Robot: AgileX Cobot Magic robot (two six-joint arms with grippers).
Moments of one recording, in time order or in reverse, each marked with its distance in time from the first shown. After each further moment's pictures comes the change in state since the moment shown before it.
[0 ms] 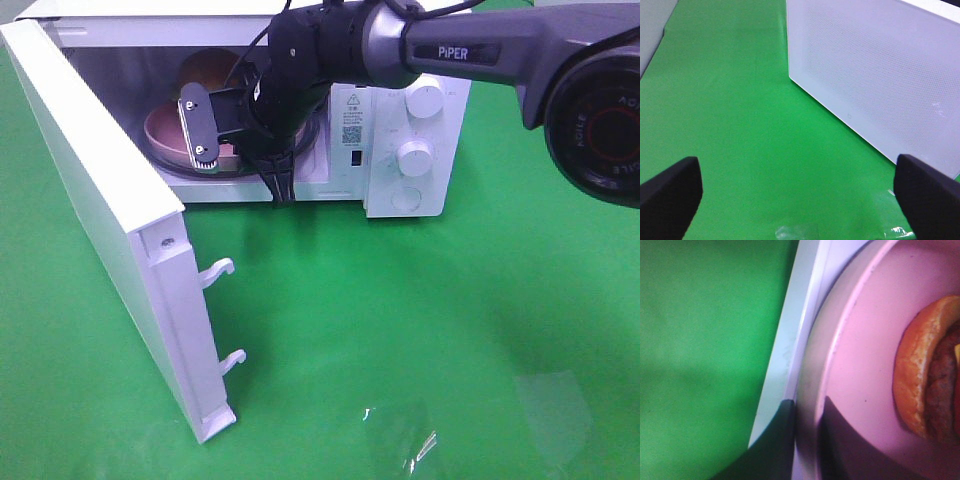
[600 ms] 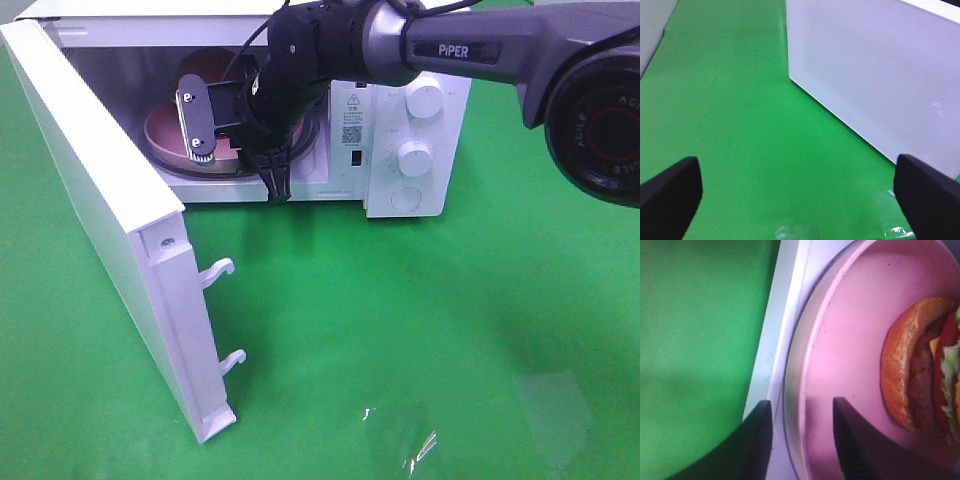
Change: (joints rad) left arm 0.000 0.000 0.000 0.001 0.000 0.000; right arm 0.000 0.000 -0.008 0.000 -0.021 0.019
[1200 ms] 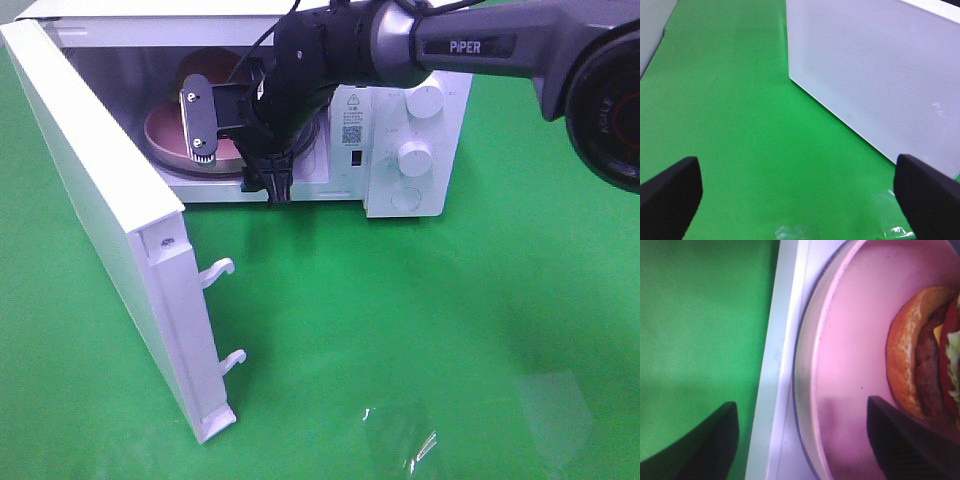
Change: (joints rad) left arm 0.000 0.000 0.000 0.000 0.000 0.000; right arm 0.000 -0.043 0.092 0.000 -0.060 0.059
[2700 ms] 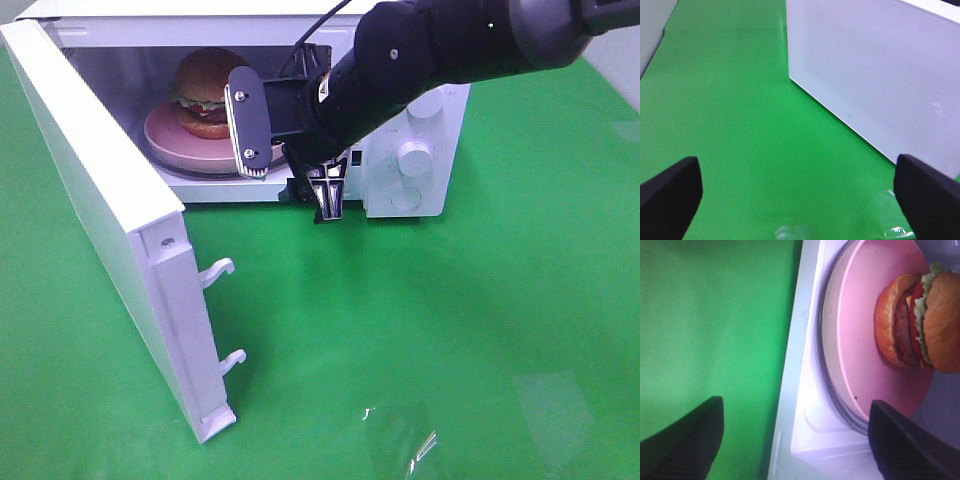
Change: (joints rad) left arm 0.000 0.000 0.000 0.000 0.000 0.000; right arm 0.000 -0.390 0.563 -0.024 -0.255 0.053
